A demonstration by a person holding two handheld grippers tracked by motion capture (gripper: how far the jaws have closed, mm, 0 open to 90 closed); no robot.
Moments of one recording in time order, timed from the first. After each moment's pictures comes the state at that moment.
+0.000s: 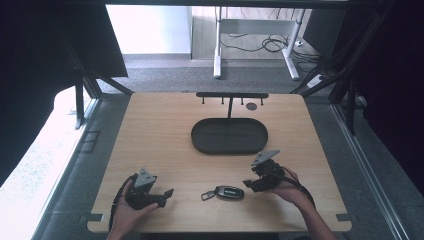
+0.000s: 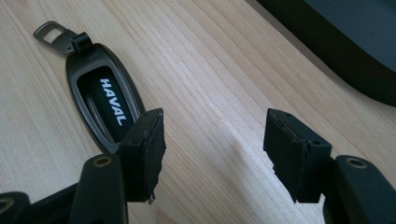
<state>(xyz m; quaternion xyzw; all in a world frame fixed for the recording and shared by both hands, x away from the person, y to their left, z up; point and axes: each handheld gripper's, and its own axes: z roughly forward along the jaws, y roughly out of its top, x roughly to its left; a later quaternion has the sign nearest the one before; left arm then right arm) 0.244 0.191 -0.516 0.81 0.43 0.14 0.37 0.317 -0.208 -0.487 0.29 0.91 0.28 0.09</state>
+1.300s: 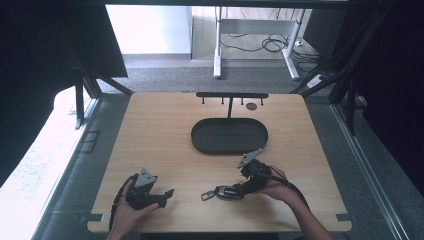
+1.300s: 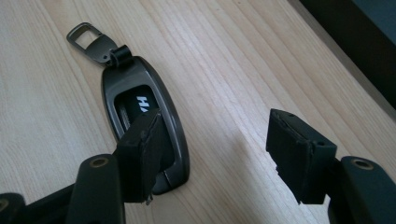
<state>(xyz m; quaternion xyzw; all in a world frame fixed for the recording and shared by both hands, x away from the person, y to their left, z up) 0.244 0.189 -0.515 0.81 0.43 0.14 0.37 0.318 -0.172 -0.489 0.25 0.93 0.26 0.06</state>
